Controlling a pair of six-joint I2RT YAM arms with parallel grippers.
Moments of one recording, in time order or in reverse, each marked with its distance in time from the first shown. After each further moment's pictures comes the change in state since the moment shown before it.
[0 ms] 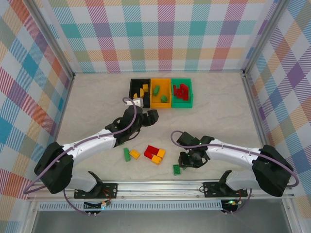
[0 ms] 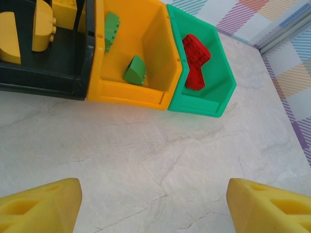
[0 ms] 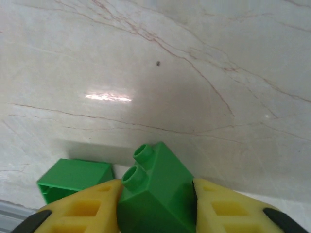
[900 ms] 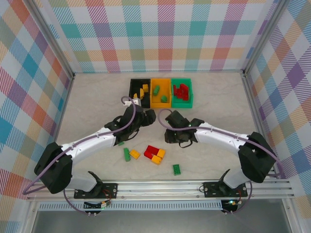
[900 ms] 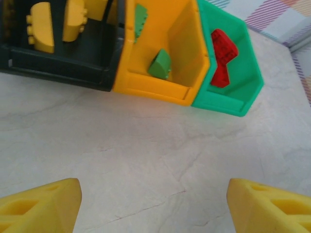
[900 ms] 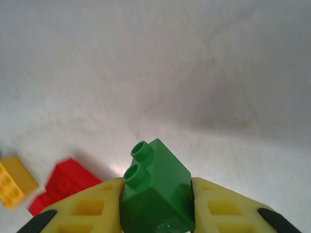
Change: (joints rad) left arm 0.017 -0.004 0.045 -0.187 -0.081 -0.062; right arm -0.118 0.253 0.402 0.163 0.148 -0.189
